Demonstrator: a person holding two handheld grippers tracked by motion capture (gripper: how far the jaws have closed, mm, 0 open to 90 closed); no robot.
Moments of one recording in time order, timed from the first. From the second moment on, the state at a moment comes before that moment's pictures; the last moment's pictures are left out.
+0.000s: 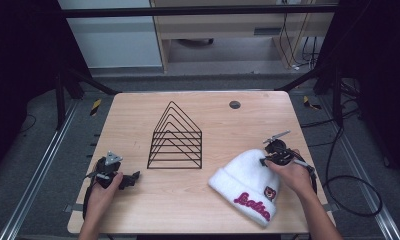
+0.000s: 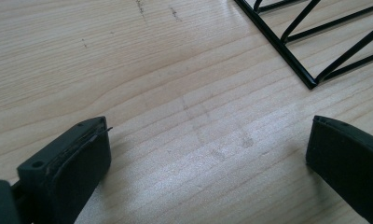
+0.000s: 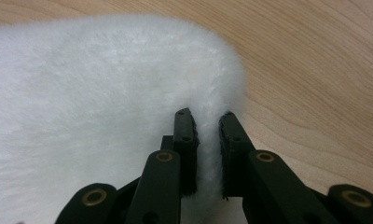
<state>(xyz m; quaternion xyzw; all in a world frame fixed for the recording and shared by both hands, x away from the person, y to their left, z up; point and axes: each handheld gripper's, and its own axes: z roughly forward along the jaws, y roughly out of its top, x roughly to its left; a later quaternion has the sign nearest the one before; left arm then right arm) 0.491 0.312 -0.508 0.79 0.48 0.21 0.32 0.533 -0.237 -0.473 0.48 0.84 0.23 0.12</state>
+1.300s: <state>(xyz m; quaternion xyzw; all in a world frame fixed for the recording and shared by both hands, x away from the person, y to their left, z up) 0.491 0.312 -0.508 0.79 0.48 0.21 0.32 0.447 -0.187 -0.351 0.31 0.83 0.39 0.24</state>
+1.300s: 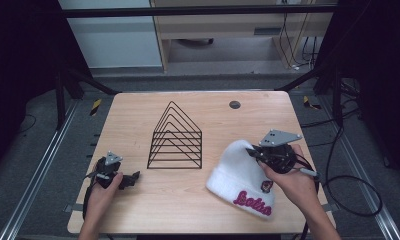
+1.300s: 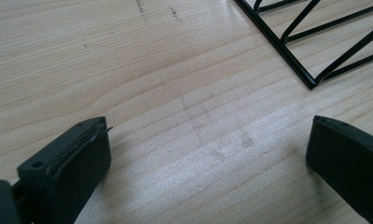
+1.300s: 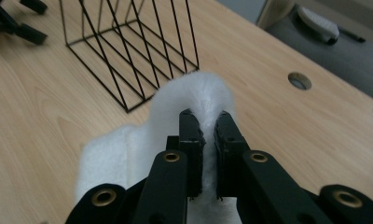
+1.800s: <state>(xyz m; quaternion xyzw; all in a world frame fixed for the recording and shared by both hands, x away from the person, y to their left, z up) 0.491 0.312 -0.508 0.79 0.48 0.21 0.32 0.434 -0.170 -0.306 0.26 0.80 0.46 0.28</state>
